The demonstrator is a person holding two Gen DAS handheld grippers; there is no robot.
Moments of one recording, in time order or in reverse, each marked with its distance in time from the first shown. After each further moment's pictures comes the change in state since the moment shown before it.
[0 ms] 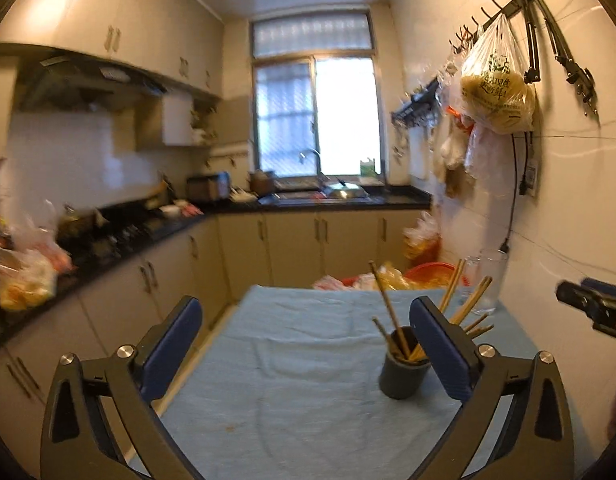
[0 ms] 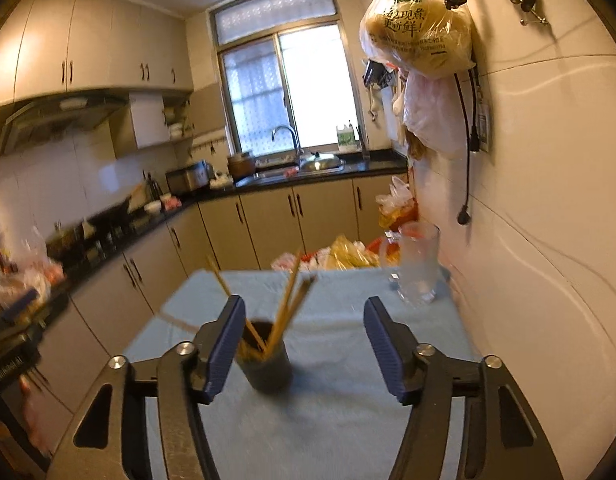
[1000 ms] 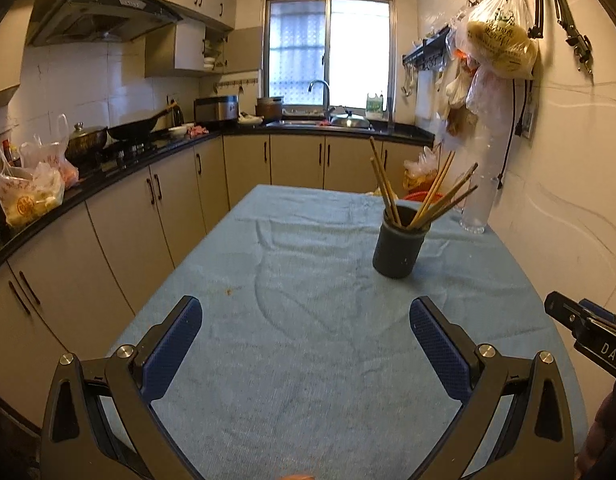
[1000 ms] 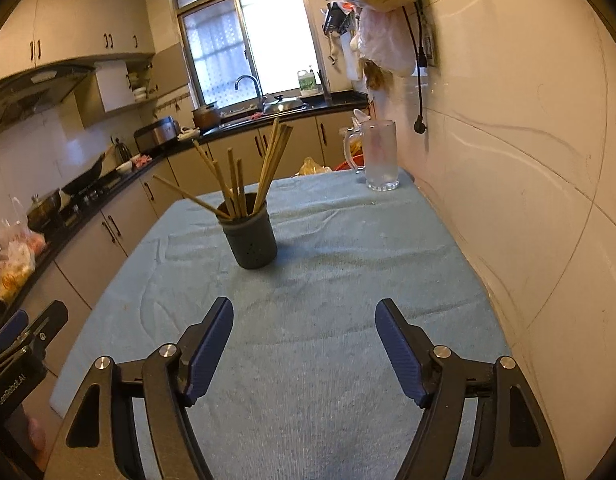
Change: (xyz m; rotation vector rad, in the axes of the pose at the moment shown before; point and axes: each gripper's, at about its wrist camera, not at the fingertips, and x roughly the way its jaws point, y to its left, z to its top) left arm -0.051 0.012 -0.099 -0.076 0.275 -0.023; right arm -0.049 0.020 -0.115 0.093 0.162 -0.113
